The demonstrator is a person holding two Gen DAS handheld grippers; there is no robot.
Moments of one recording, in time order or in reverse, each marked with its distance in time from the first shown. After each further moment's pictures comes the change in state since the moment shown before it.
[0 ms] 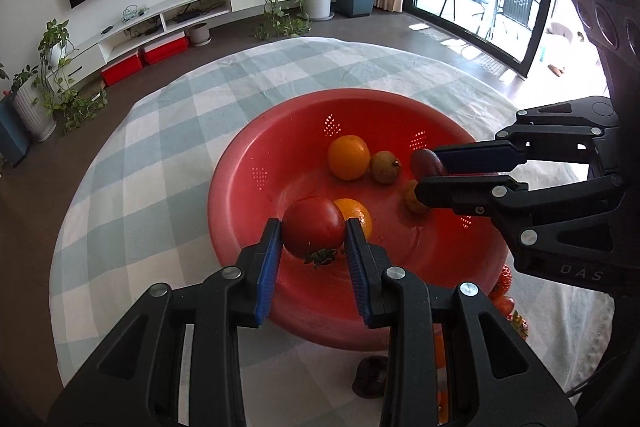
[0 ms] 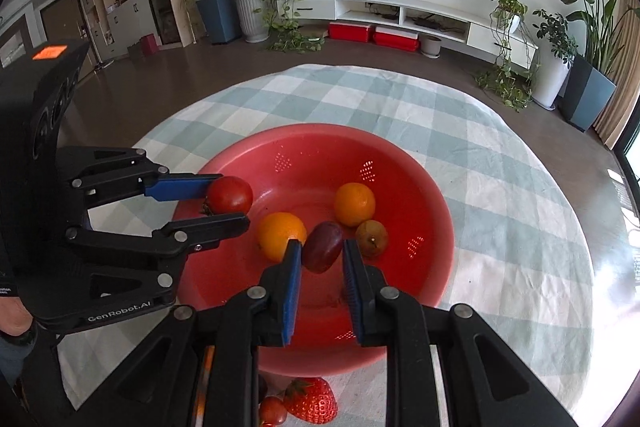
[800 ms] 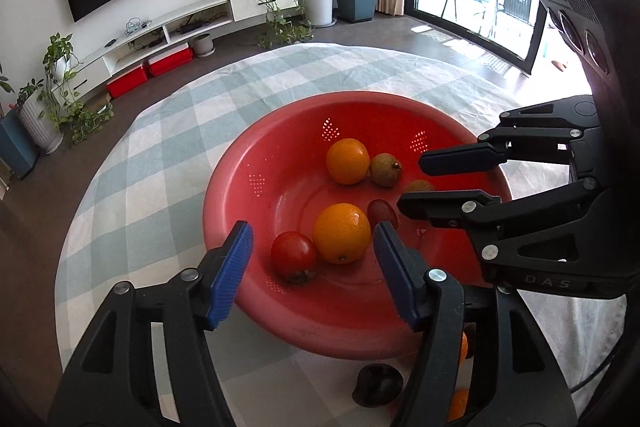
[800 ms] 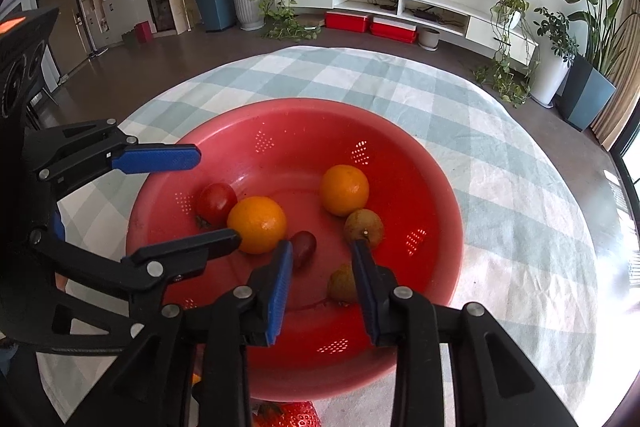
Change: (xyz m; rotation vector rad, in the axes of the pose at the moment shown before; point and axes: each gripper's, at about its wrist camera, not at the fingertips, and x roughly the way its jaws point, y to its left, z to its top) left arm -0.003 -0.008 -0.004 0.020 -0.041 0.039; right arm 0.011 -0.004 -0.003 -0.007 0.003 -0.028
